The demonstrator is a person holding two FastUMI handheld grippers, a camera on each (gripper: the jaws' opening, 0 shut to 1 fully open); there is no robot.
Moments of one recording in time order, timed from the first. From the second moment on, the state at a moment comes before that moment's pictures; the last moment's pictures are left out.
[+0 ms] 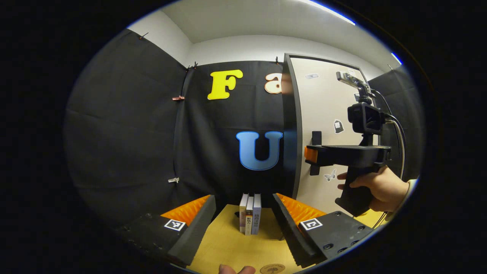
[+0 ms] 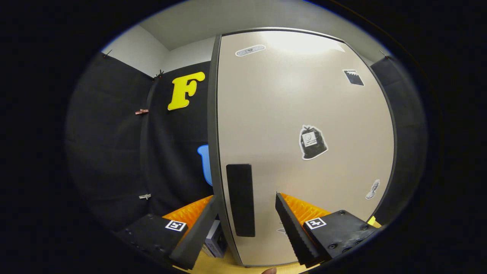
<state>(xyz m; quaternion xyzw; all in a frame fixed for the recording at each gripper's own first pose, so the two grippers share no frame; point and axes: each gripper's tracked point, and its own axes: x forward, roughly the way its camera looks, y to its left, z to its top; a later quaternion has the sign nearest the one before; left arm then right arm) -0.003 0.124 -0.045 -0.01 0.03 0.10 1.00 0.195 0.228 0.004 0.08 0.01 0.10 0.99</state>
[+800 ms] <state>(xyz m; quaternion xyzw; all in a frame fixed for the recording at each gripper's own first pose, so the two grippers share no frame) -0.006 0.116 -0.034 0.00 0.02 0.10 0.99 0.166 0.233 0.008 0.08 0.02 0.18 0.98</state>
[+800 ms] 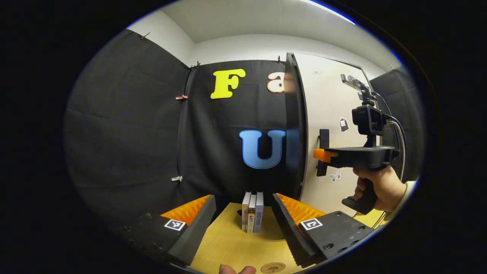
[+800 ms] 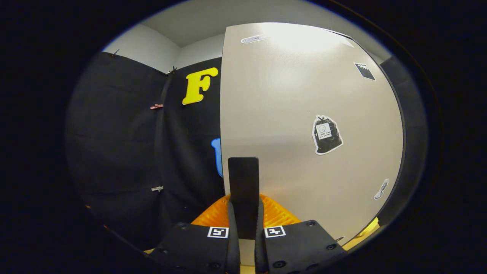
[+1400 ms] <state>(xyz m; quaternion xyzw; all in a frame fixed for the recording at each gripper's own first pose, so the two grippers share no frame) -0.044 0.062 -0.028 -0.01 0.02 0.08 1.00 0.115 0.214 0.019 0.10 0.04 0.25 0.96</state>
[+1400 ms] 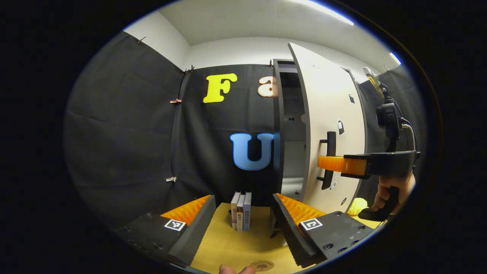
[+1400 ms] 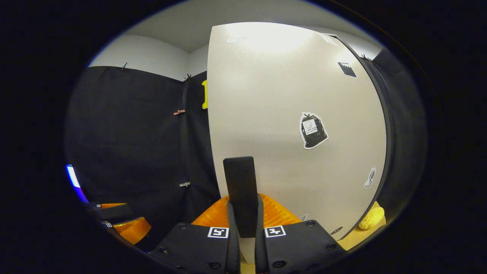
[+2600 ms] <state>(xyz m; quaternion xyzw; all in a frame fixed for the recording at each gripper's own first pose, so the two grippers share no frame) -0.031 -0.034 -0.011 0.00 0.01 0.00 1.00 0.094 0.160 0.018 0.12 0.05 0.22 0.97</state>
